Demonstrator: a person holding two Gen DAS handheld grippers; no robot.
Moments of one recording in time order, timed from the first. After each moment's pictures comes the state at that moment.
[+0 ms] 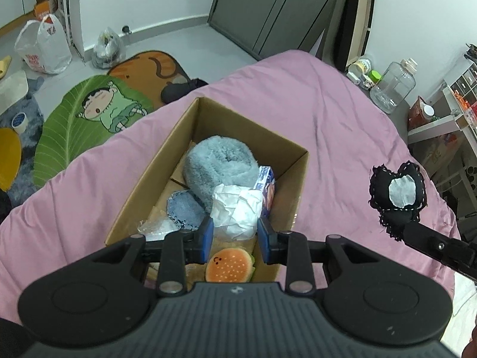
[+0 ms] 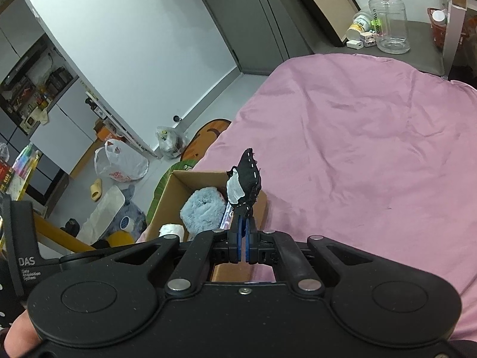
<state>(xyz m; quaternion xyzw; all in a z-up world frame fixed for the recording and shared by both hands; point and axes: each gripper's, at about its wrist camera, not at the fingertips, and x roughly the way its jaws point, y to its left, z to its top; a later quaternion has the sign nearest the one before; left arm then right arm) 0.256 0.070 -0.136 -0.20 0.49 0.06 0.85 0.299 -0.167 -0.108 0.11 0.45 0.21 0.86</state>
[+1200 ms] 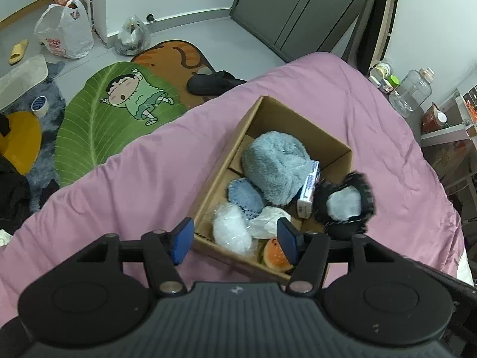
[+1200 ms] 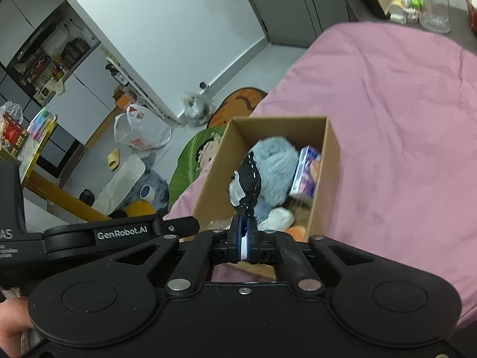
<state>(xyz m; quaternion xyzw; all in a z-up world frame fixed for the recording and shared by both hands) 0.216 0.134 -0.126 -0.22 0.50 0.09 0.83 0.264 -0.077 -0.129 0.10 0.49 0.25 0.83</state>
